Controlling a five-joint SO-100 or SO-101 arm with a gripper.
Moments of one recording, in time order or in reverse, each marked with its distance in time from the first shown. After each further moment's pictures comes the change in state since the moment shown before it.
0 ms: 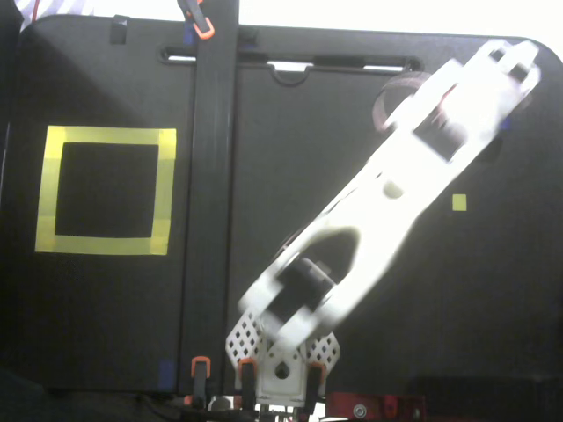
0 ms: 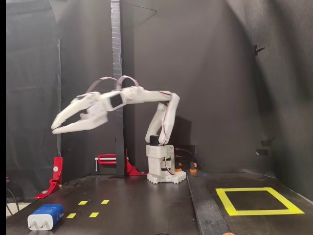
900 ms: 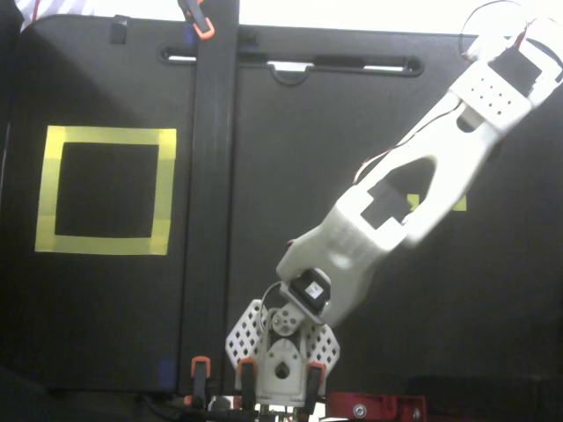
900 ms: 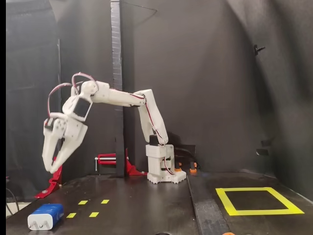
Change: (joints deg) arm 1.8 -38.3 -45.9 43.2 -5.3
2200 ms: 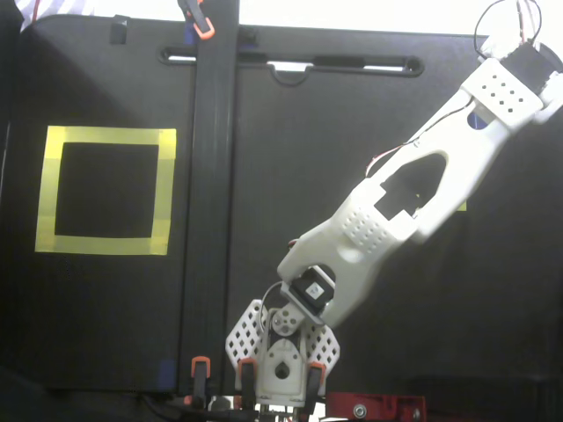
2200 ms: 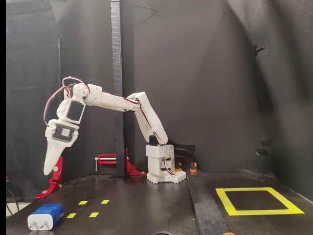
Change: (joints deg) arm 1.1 -3.3 -6.1 6.2 -91.8
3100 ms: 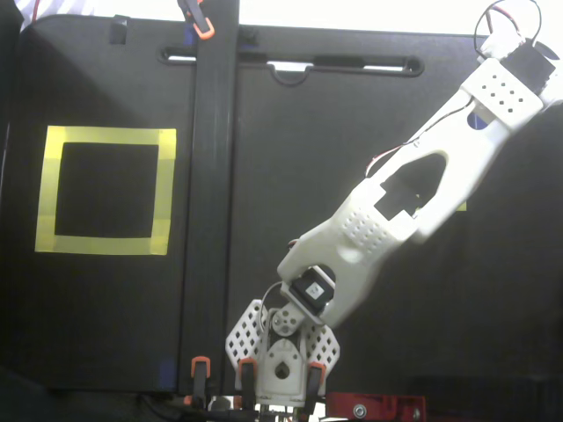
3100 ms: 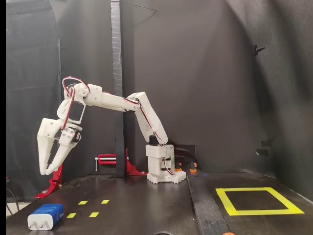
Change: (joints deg) arm 0.0 0.0 0.0 1.7 -41.9
